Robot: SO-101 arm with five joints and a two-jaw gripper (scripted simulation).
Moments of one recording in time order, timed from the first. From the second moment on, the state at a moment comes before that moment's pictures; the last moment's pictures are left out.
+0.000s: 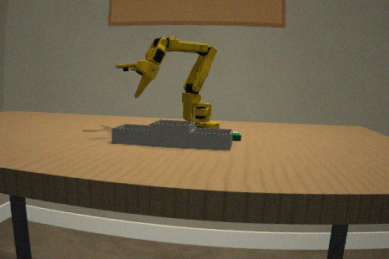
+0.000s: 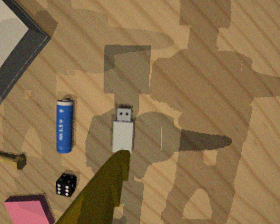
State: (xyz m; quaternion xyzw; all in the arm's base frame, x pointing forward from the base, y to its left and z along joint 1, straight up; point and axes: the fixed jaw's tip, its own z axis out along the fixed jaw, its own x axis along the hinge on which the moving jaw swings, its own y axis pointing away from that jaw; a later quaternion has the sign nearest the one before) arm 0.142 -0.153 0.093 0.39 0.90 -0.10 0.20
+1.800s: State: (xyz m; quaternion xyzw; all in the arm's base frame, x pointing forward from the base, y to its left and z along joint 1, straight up) arm 0.136 -0.115 0.096 0.14 0.98 -0.08 0.11
